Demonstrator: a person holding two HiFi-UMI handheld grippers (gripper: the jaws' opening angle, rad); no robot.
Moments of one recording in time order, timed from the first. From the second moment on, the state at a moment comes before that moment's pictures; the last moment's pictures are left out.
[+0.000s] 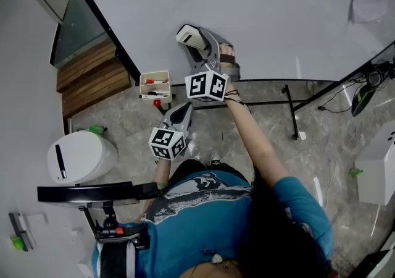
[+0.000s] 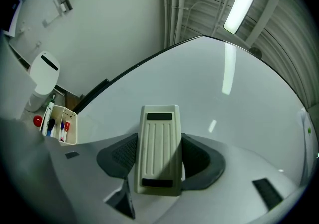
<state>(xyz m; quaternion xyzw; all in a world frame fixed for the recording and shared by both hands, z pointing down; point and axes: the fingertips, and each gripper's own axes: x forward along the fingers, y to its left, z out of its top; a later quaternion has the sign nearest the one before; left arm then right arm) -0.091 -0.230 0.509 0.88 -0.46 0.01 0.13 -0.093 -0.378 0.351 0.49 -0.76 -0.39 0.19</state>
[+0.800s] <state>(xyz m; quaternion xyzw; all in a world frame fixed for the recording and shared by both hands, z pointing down) -0.061 -0.227 0.508 0.90 -0.43 0.01 0.13 0.109 -0.392 0.147 0.56 -0.73 -0.37 0.11</state>
